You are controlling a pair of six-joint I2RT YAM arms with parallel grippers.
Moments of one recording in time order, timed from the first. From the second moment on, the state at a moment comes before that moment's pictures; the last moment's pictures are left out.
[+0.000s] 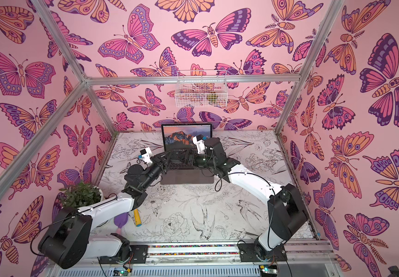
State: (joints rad) left arm -0.44 1.34 0.56 0.91 0.22 -1.50; right arm 0.64 1.60 1.20 0.00 -0.51 0.86
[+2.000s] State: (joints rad) left arm -1.04 1.51 0.91 -0.54 -0.54 -0.79; right arm 0.27 1.27 0.87 -0.26 -0.24 0.83
